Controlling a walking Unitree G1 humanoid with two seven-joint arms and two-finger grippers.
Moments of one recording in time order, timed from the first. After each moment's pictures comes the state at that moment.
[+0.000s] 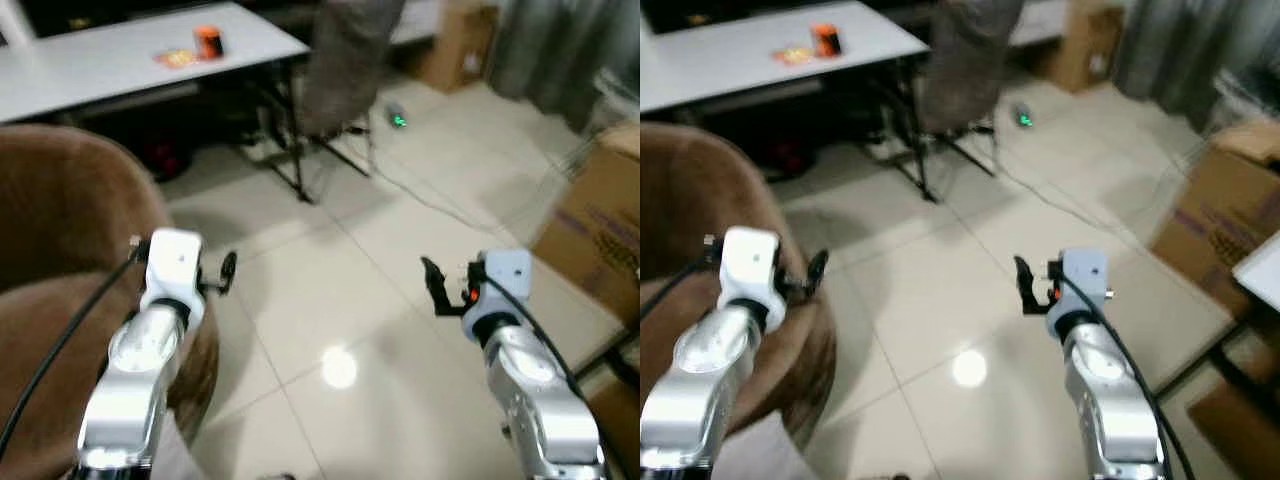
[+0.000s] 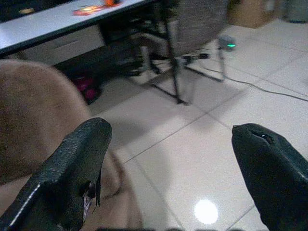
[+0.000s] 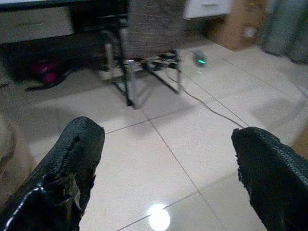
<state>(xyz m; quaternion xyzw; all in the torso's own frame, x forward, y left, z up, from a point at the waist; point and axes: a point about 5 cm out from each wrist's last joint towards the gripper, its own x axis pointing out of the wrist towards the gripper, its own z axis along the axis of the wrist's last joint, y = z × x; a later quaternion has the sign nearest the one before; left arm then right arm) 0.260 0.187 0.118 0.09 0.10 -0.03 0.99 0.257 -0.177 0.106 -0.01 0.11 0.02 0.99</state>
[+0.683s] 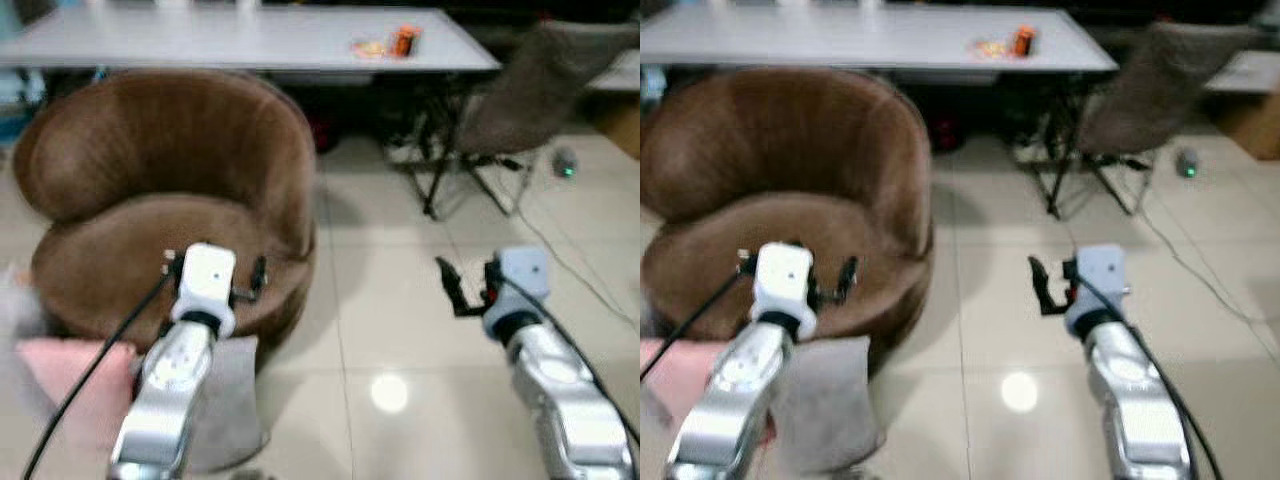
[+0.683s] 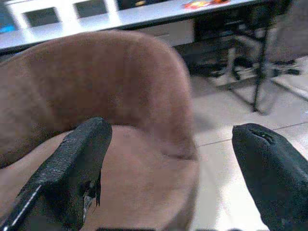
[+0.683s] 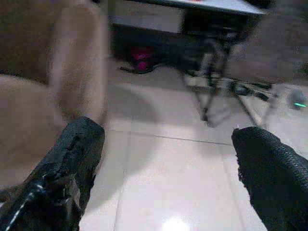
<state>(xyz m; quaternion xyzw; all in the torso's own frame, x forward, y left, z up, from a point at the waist) 0.256 0.161 0.110 0.11 0.05 -0.05 0.99 0.256 -0.186 0.111 -0.03 0.11 0.04 0.99</state>
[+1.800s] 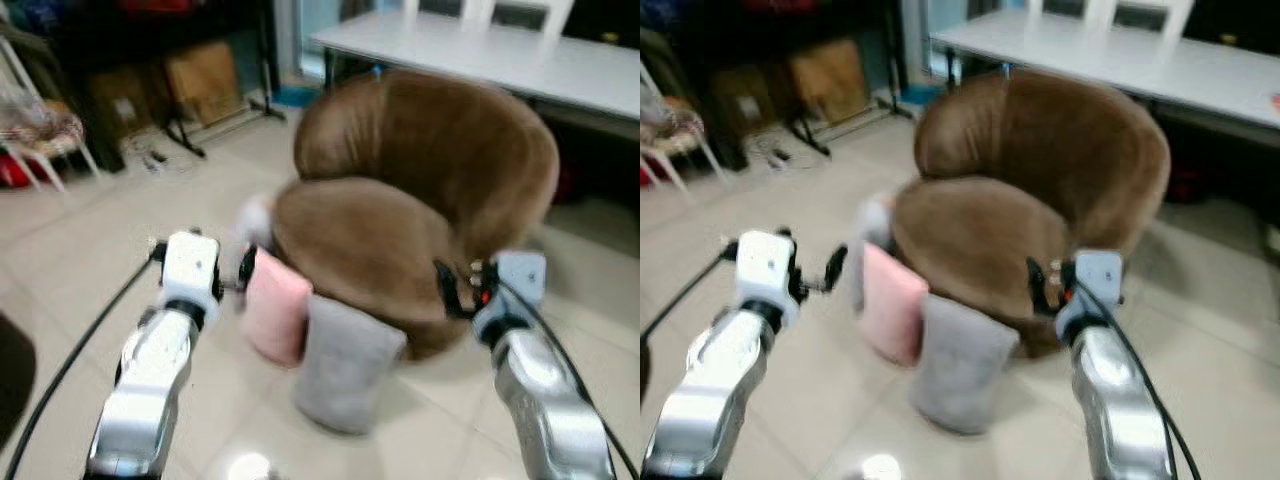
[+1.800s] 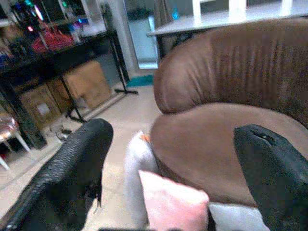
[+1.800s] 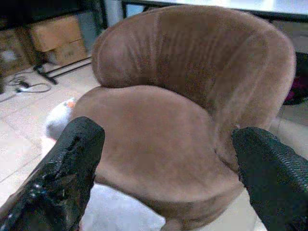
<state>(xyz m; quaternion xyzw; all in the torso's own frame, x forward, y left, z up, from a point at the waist) 0.263 0.171 0.129 0.10 0.03 -0.07 0.99 0.252 -0.186 0.105 0.01 0.11 -0.03 0.99</state>
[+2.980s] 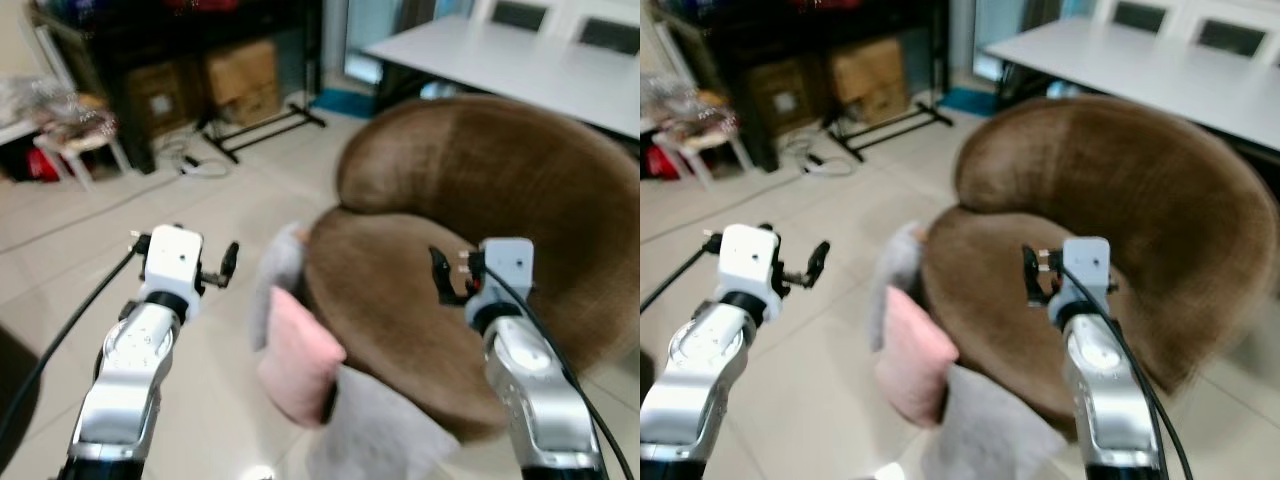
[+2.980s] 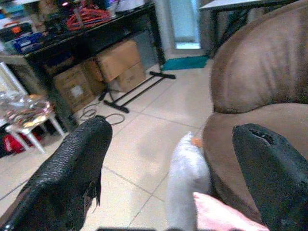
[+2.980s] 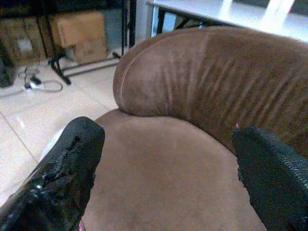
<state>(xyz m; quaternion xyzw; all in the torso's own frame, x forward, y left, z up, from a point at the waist) 0.269 0.187 0.128 0.13 0.04 -0.06 0.99 0.264 -0.182 0.110 -0.03 0.10 -0.03 0.99</state>
